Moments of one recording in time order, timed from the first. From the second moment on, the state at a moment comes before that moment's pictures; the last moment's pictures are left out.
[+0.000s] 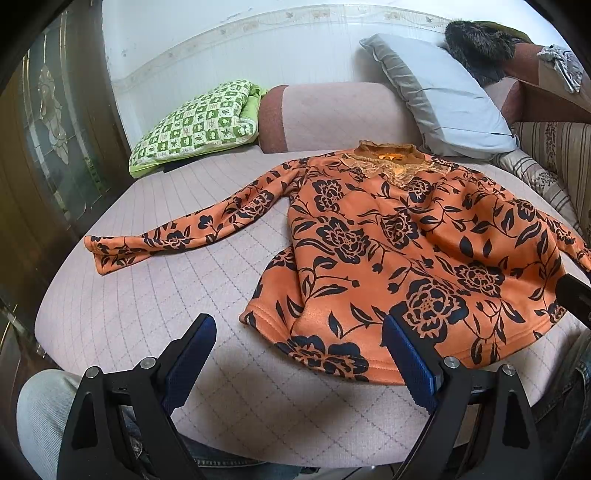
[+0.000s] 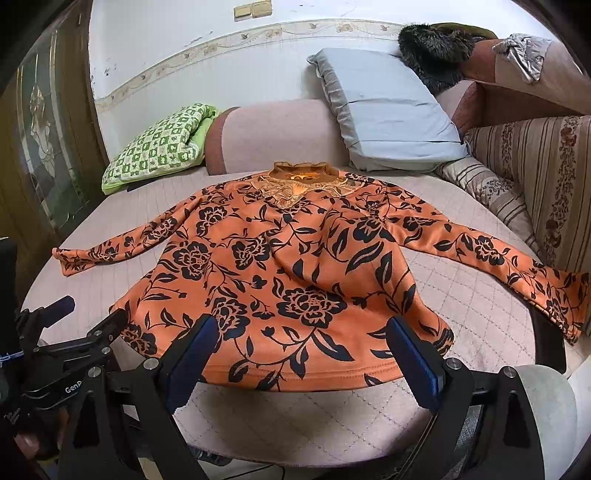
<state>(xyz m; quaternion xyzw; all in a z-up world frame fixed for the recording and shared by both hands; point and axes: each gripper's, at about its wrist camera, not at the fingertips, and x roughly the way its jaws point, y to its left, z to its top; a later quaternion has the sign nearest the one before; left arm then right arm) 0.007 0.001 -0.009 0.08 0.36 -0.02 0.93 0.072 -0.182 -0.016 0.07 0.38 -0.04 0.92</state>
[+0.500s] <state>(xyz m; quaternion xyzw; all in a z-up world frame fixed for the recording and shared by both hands) 0.006 0.004 -0.005 0.07 0.36 -0.02 0.93 0.071 -0.185 -0.014 0.07 0.37 -0.05 0.92</state>
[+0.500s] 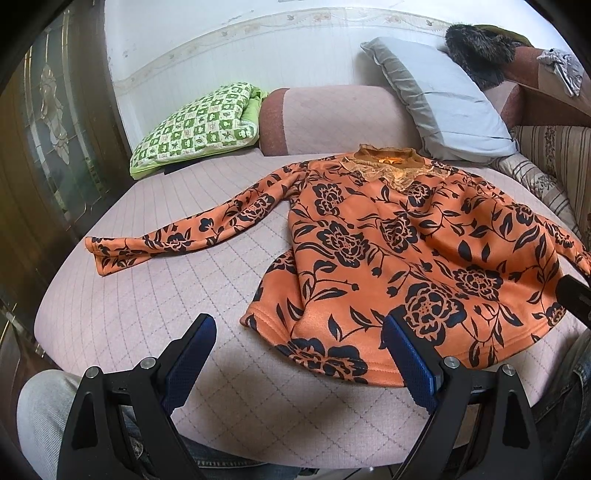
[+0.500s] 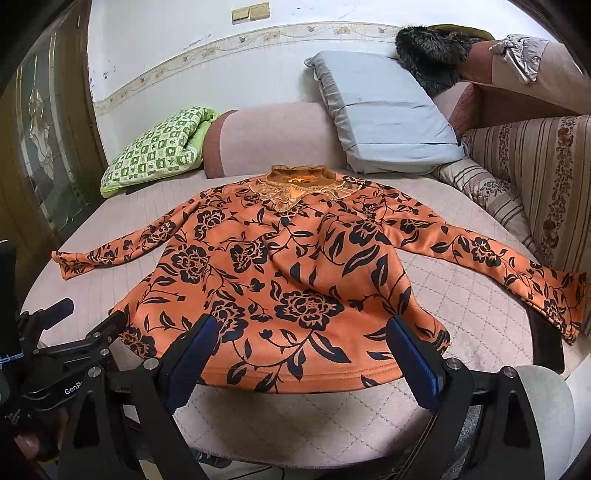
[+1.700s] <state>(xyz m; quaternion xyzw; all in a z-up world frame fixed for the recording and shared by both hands) -0.029 0.036 0.089 0.02 0.41 0.00 0.91 0.067 -0.143 0.041 0.06 0.47 -0.03 0.88</state>
